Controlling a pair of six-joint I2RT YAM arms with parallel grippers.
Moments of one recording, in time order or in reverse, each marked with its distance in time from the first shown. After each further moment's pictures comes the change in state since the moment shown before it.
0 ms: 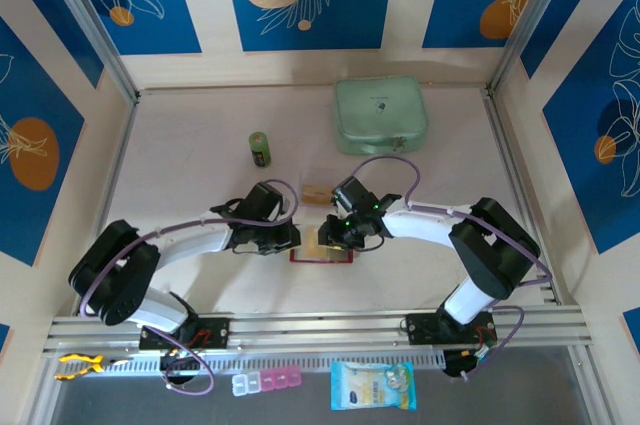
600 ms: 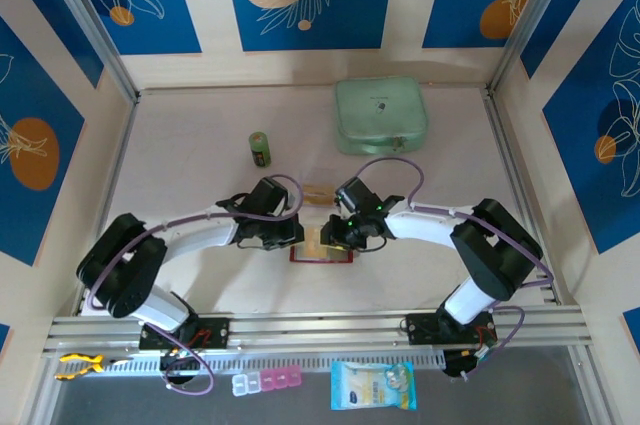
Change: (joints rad) left arm -0.008 0.072 0.060 0.017 0.024 0.015; right arm -0.019 -0.011 -0.033 0.030 -0.005 0.019
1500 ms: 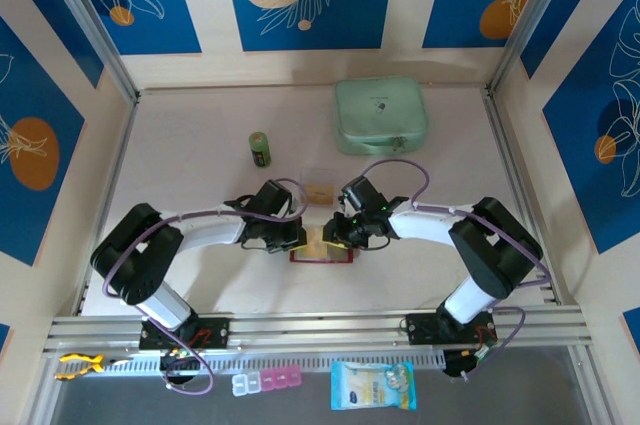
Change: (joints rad) left arm -0.001 0.081 -0.005 0.053 0.031 0.000; right arm -0.046 0.013 -0.040 0.090 -0.058 0.011
